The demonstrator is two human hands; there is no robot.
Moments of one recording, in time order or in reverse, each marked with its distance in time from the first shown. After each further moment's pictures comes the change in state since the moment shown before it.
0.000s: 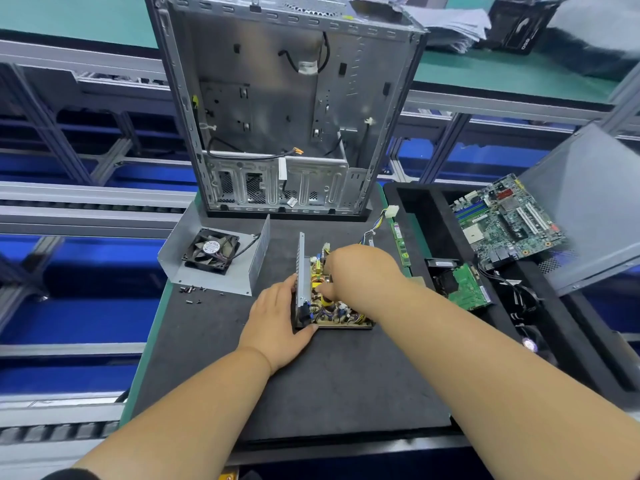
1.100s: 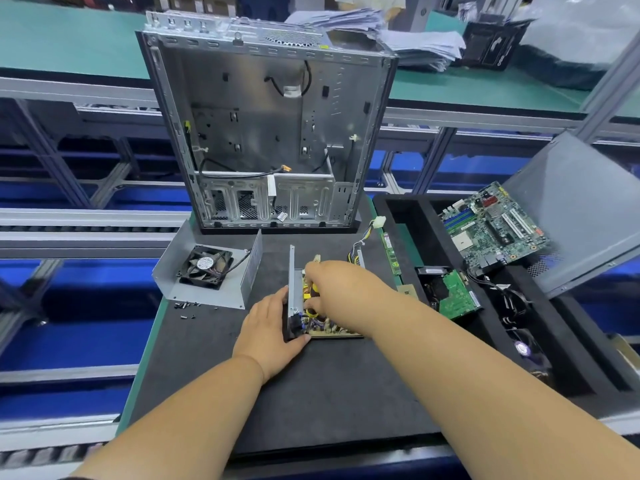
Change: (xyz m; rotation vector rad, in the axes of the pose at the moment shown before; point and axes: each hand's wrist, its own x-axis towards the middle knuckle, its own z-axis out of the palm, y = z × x) left_hand 0.004 -0.001 0.000 0.015 -0.029 -0.040; right_hand -0.012 0.004 0.010 0.162 0.090 -0.209
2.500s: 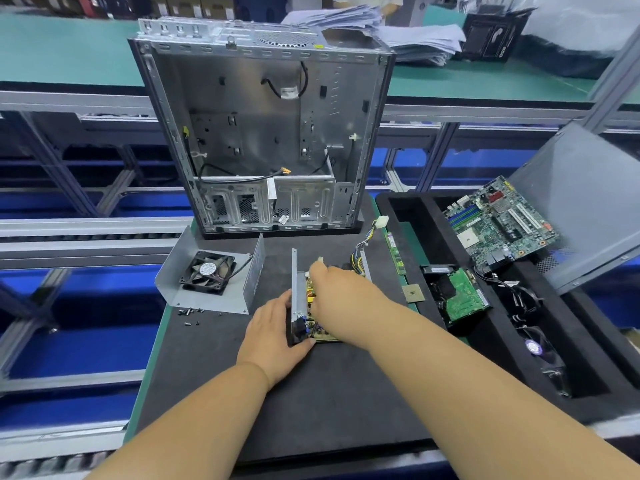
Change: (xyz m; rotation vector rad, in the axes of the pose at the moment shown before) left_hand -0.002 0.004 -0.004 -0.030 0.006 0.002; right_hand -0.002 -0.008 0.009 0.033 0.060 0.129
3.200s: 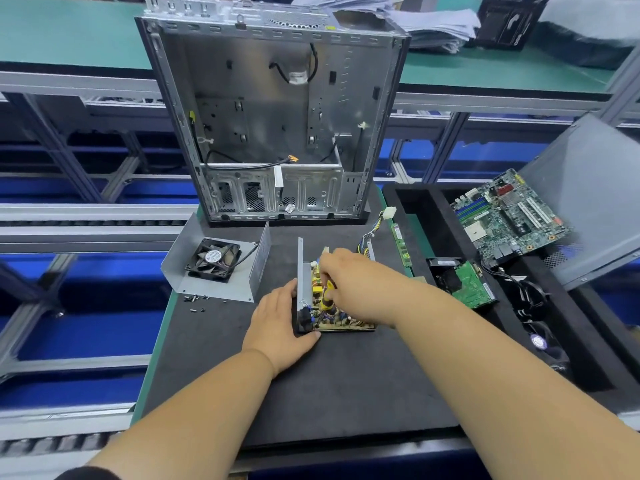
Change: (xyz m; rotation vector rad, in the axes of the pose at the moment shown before) left_hand 0.001 -0.002 0.001 0.009 -0.033 -0.012; right_hand -0.003 0.016 -0.018 0.139 -0.145 -0.080
